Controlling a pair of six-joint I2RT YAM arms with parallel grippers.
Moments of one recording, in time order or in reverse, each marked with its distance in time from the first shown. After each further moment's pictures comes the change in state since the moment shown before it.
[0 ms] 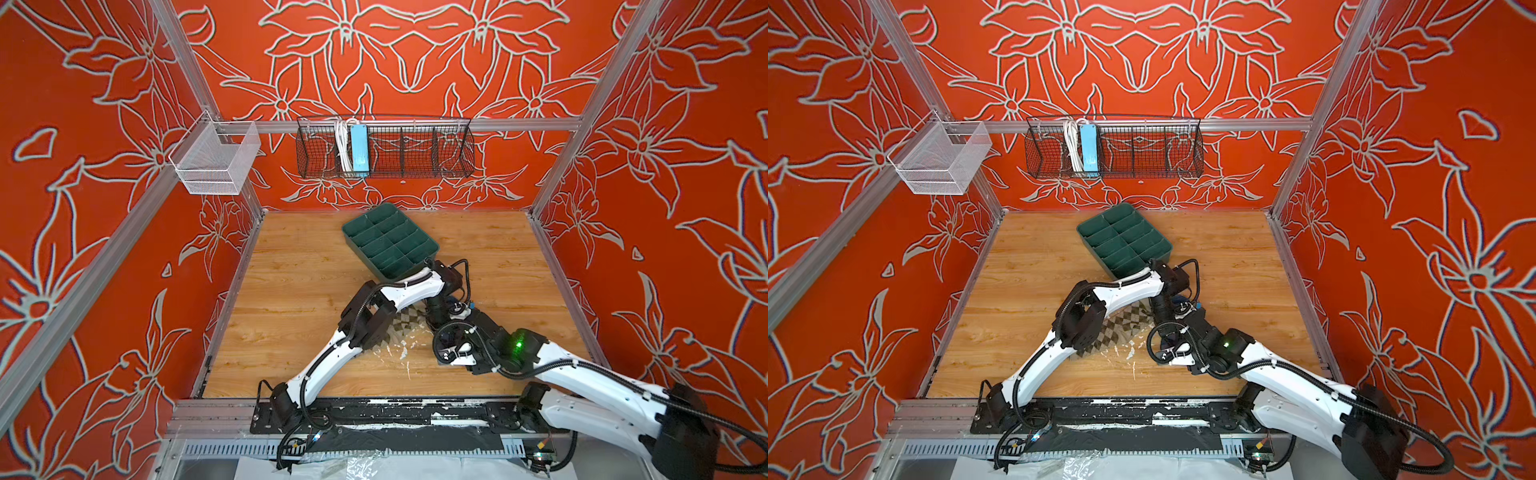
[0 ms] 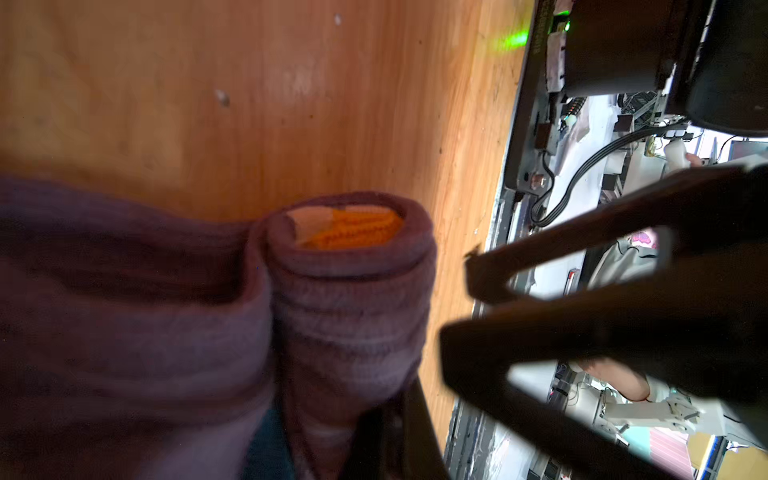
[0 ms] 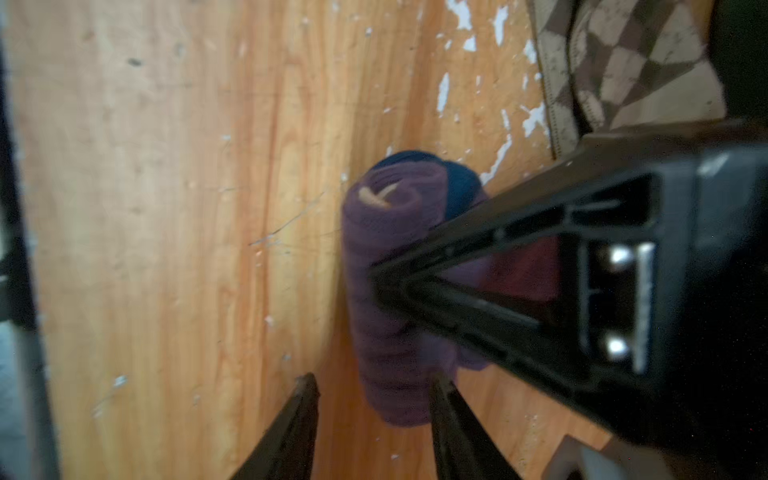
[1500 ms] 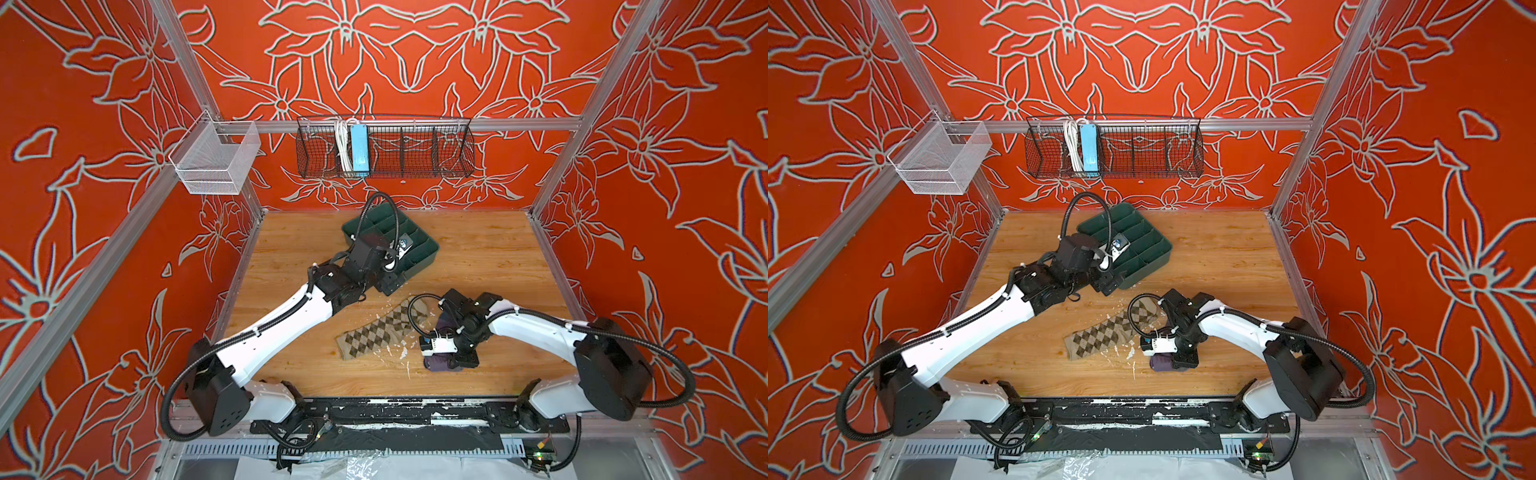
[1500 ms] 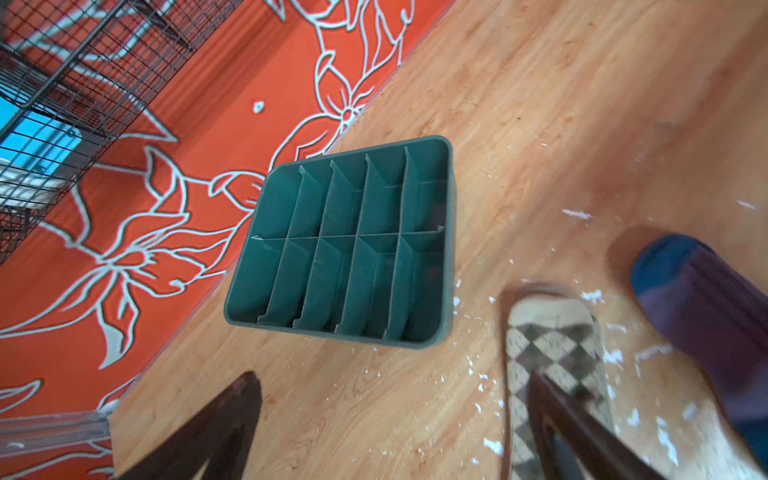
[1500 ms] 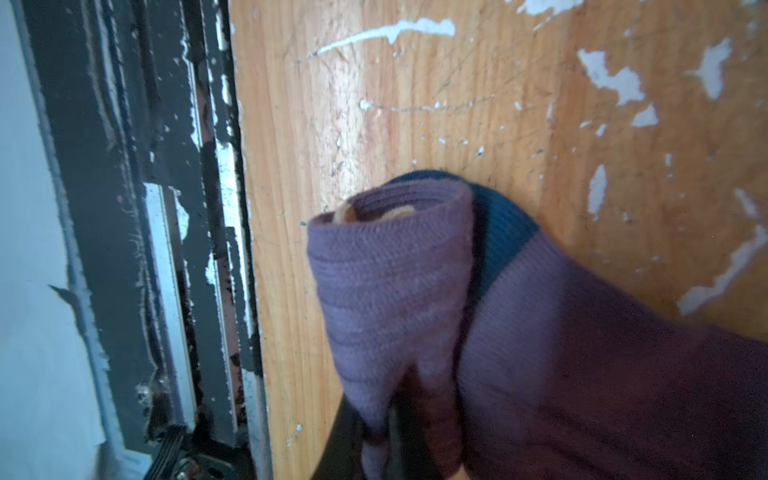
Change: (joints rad) left arm 0.171 -1.252 -0.996 0.925 -0.971 -0.101; right arm -0.137 0.485 0.309 -0.291 -0.470 0.133
